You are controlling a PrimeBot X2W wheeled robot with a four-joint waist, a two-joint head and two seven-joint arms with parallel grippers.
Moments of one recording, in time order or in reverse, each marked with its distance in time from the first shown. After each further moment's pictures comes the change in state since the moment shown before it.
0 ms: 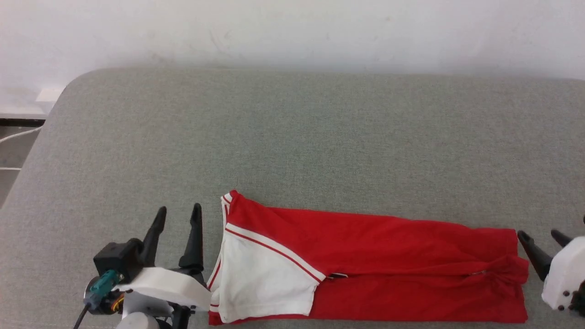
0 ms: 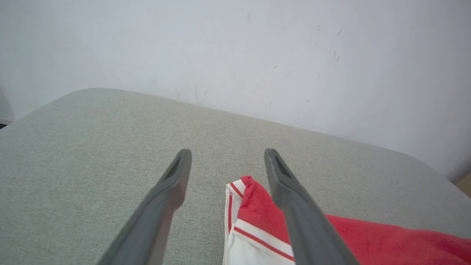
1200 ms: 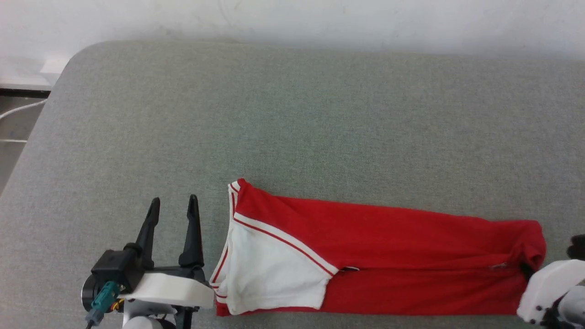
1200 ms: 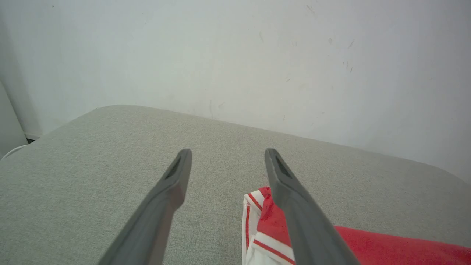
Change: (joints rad) left arm 0.063 -0.248 0.290 -0.049 0.339 -0.180 -0.007; right arm -0.028 0.297 -0.236 0.237 -0.231 0.001 -0.060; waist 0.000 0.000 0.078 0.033
